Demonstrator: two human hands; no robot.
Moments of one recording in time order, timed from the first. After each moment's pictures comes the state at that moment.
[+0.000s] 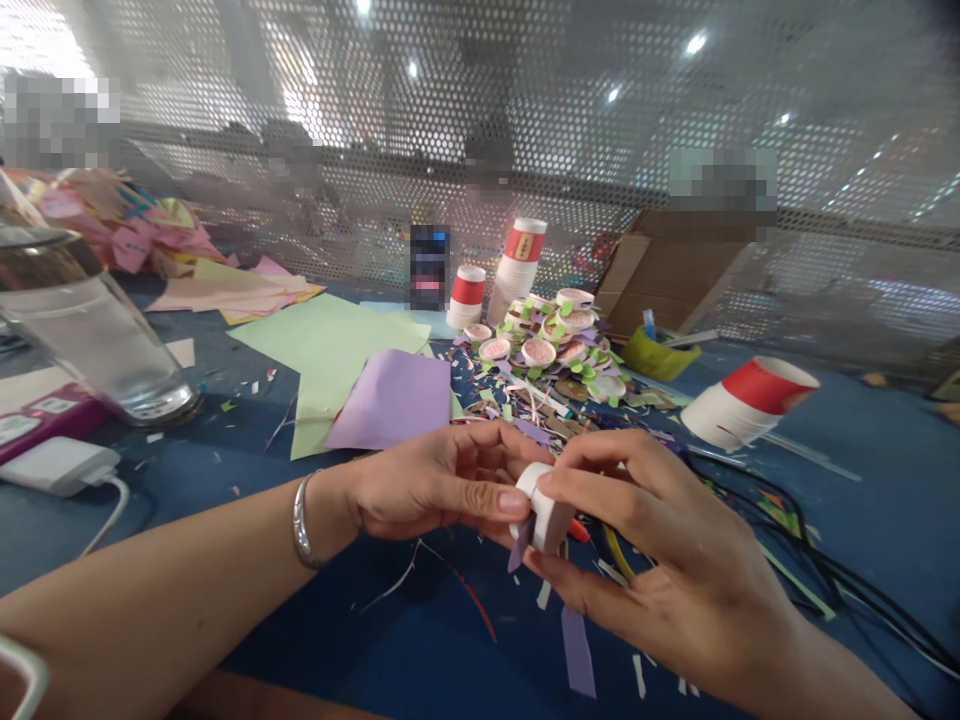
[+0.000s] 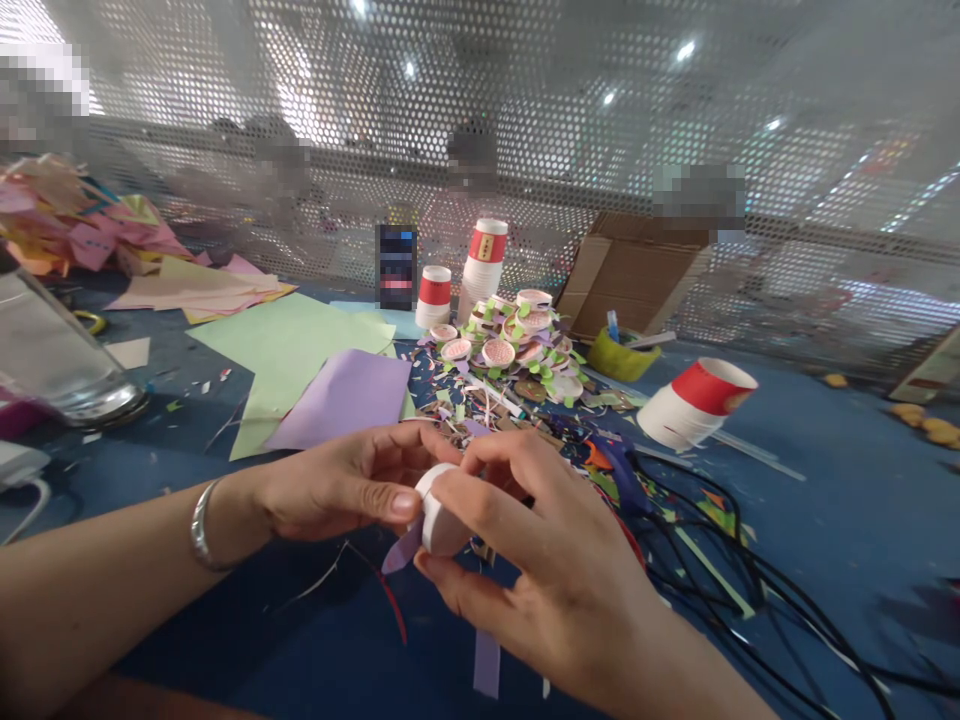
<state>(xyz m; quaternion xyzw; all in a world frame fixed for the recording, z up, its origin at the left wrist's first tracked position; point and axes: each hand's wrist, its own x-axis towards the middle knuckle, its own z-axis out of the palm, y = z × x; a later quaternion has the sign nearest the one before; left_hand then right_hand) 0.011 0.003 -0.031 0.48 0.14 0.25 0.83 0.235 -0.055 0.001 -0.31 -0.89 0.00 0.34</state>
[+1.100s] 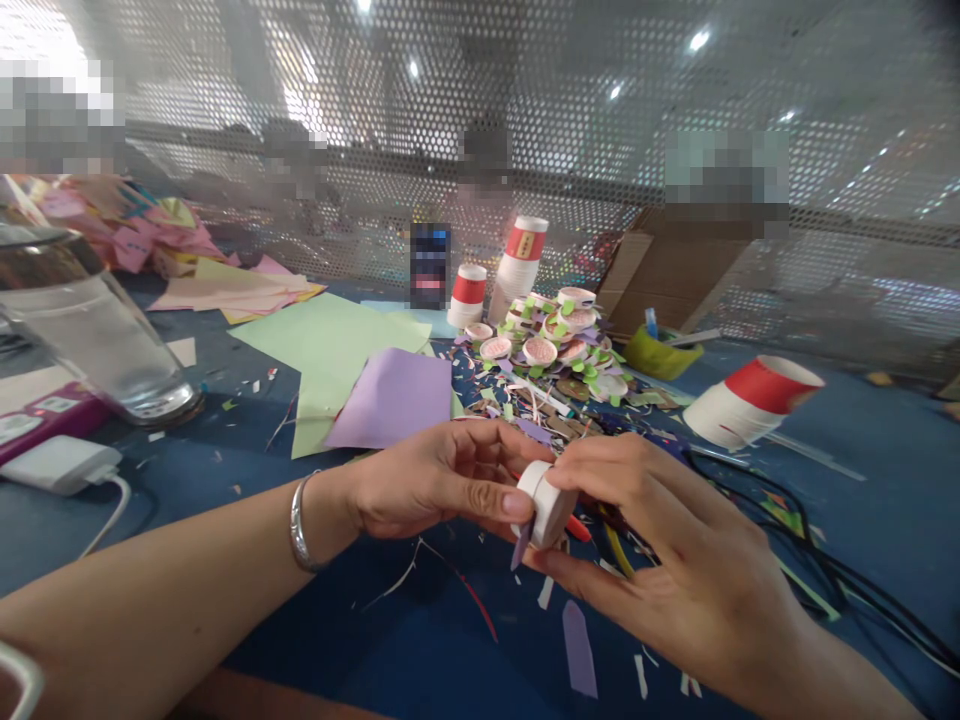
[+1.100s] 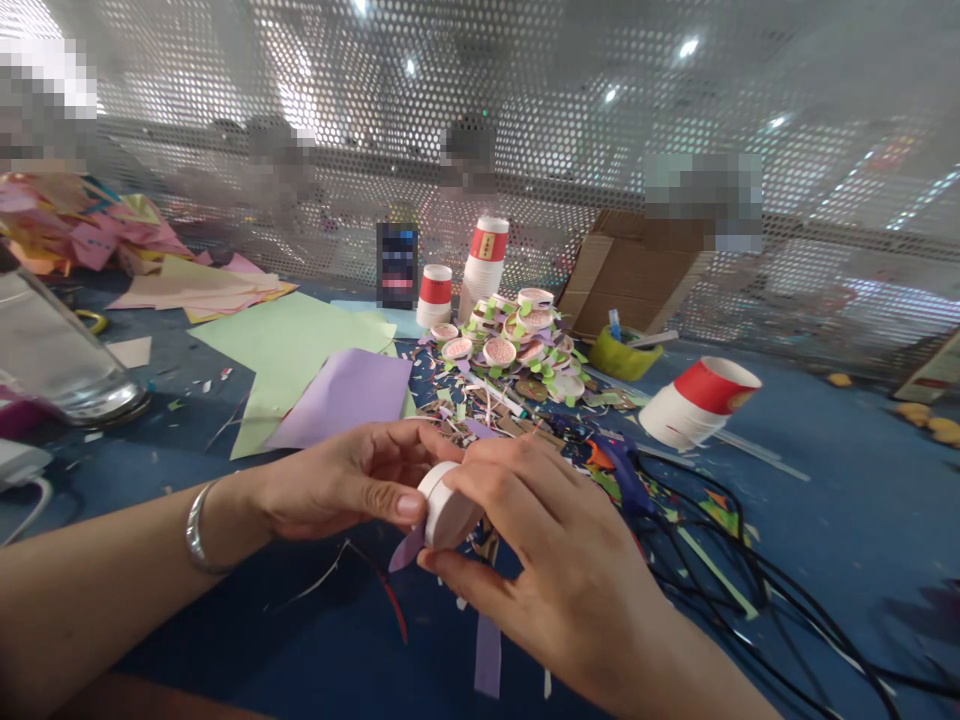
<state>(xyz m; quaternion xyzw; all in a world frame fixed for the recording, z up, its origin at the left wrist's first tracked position) 0.012 0.002 -0.031 0.48 0.16 0.27 0.82 0.236 -0.053 -0.002 -0.30 -0.88 -0.05 0.35</state>
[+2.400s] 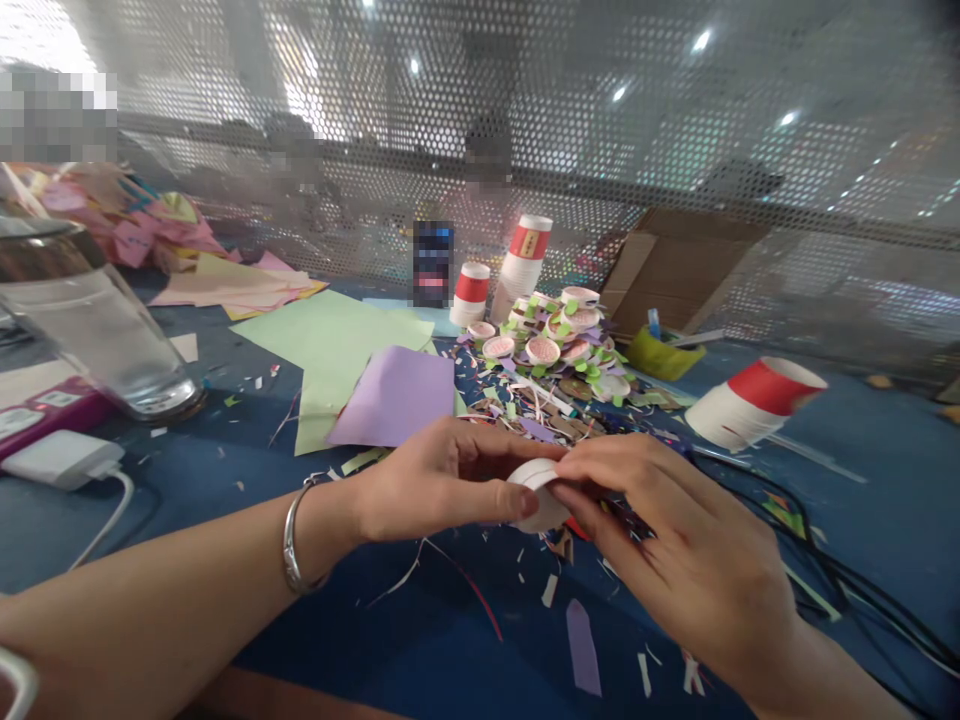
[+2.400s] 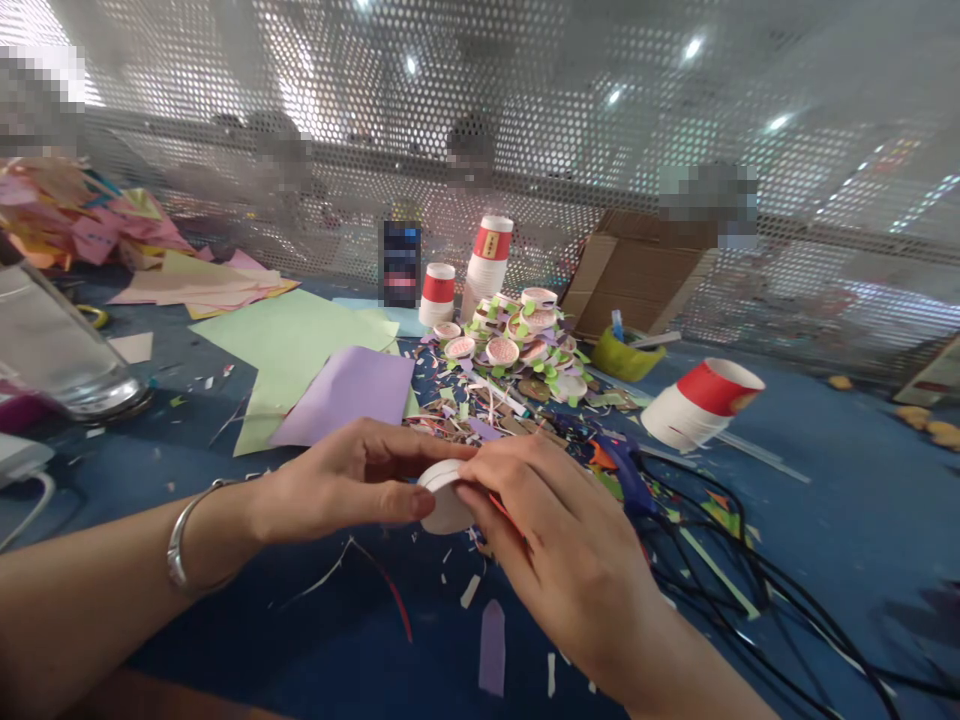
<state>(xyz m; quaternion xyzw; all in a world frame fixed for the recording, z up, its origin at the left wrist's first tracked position) 0.014 -0.006 -0.020 0.59 0.19 0.32 0.72 0.233 -0.048 -0.007 -0.32 -0.86 -0.07 0.39</state>
